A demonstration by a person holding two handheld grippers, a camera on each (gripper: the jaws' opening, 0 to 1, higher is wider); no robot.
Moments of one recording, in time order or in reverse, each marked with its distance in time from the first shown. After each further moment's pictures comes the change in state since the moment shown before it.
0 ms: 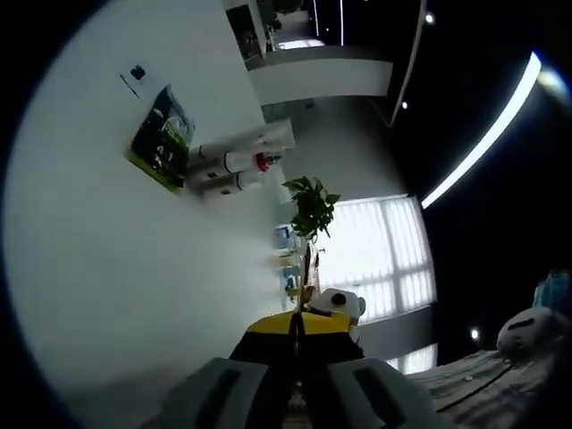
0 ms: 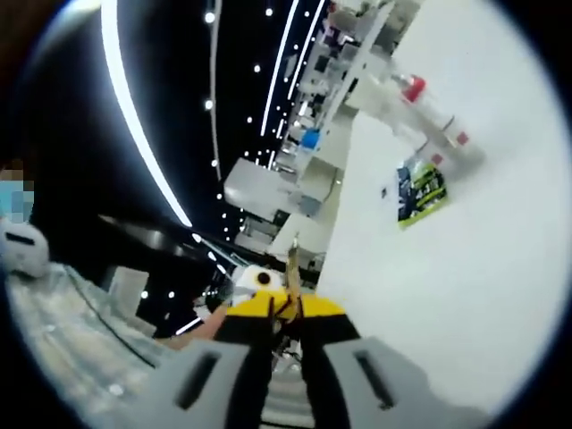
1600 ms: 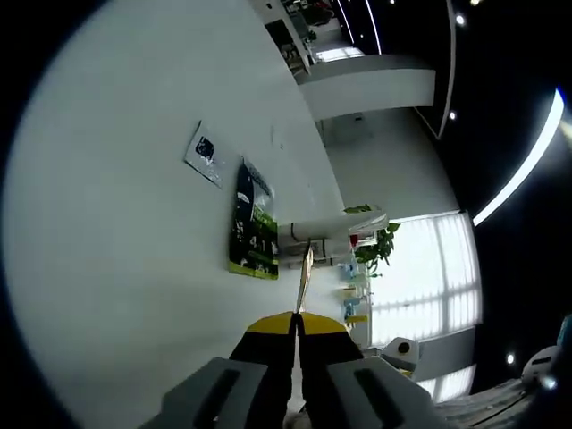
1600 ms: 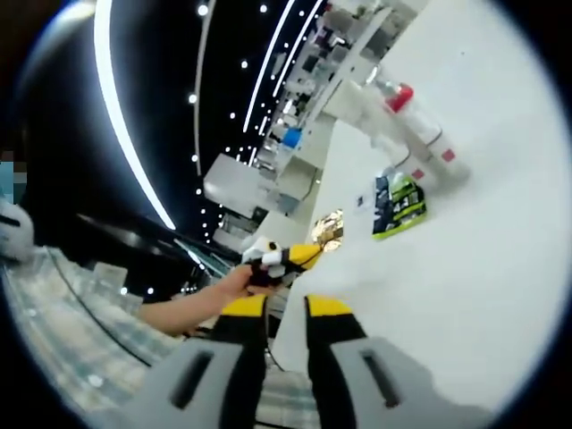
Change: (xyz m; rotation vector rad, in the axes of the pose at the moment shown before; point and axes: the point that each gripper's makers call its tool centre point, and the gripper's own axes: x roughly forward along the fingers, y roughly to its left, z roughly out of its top) left arm -0.024 0.089 0.132 -0.021 -0.064 0.246; right arm 0.015 -0.030 0.014 -0.010 0.048 -0.099
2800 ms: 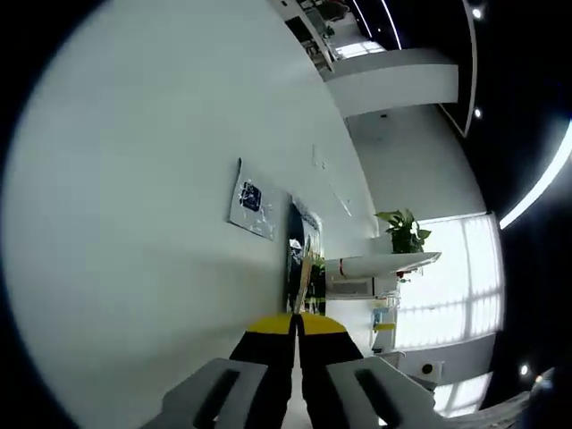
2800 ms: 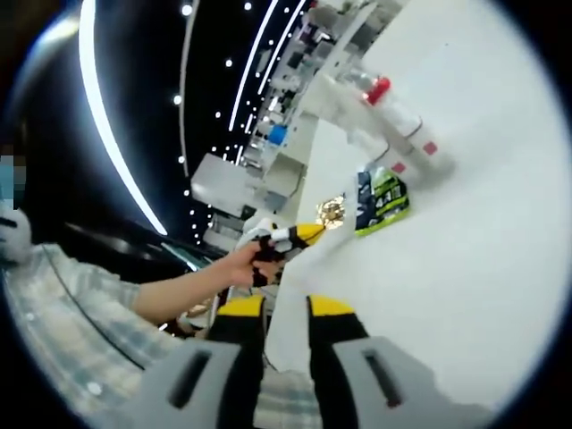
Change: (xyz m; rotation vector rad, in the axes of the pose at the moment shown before) left arm 0.017 0.048 0.055 -0.013 0.016 0.143; right arm 0.001 -0.022 0.005 0.045 0.002 -0.061
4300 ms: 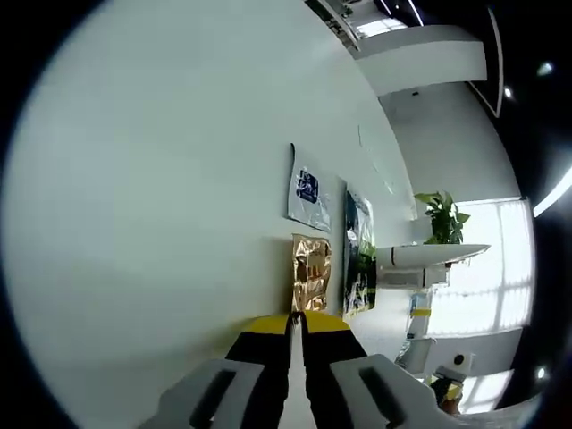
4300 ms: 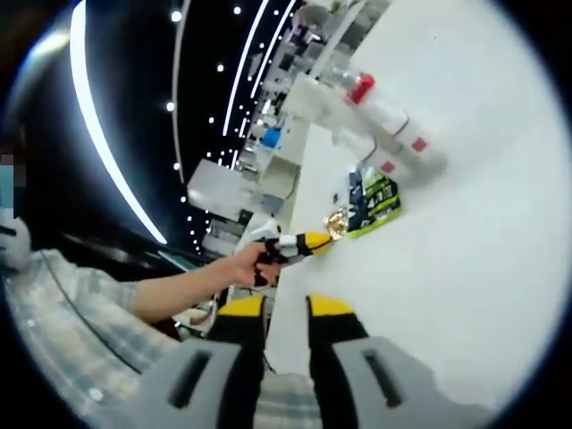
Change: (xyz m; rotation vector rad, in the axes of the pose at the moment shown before) left arm 0.004 0.040 0.002 0.025 0.093 0.198; right arm 0.005 -0.009 0.001 0.039 0.000 -0.008
